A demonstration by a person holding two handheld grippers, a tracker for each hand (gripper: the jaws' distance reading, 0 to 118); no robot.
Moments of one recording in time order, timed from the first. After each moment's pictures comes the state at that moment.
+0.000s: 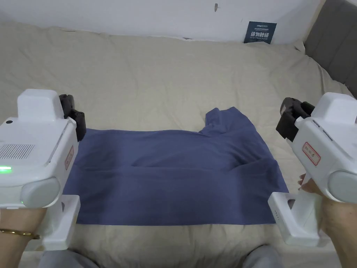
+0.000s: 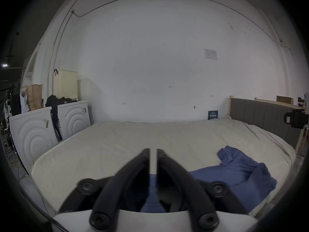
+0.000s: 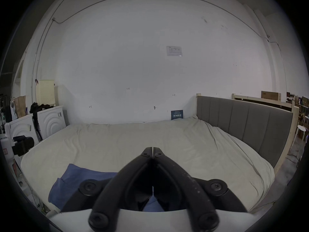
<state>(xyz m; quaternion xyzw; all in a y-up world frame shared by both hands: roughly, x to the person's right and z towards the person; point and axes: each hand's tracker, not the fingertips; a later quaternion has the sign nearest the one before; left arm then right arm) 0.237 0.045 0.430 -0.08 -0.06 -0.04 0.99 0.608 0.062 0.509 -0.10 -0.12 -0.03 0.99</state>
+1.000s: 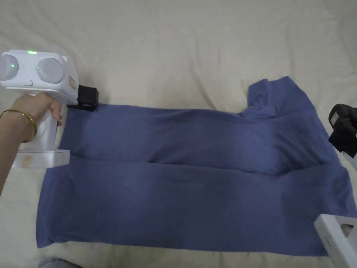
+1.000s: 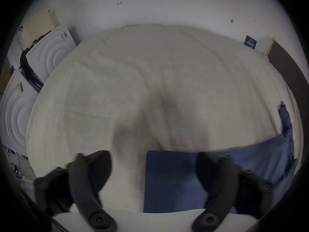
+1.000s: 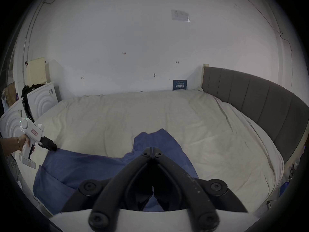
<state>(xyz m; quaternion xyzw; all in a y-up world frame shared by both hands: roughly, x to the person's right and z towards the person) 0.187 -0.102 0.116 -0.52 0.00 -0.05 0.85 0.629 -0.010 0.377 -0.24 -0.12 -0.03 0.96</state>
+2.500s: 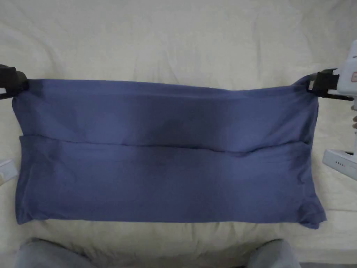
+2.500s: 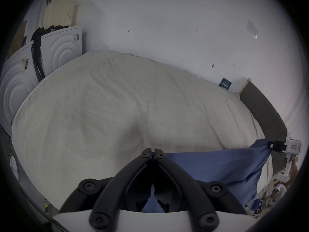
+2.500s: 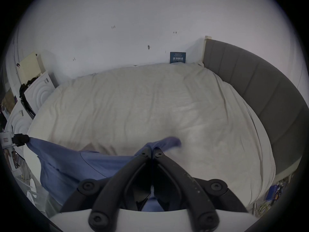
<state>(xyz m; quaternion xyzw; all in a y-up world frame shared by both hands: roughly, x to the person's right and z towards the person) 0.134 -0.002 0.252 -0.38 -0.08 0.10 0.92 0.734 0.027 0.341 -0.39 -0.09 -0.05 0.92</state>
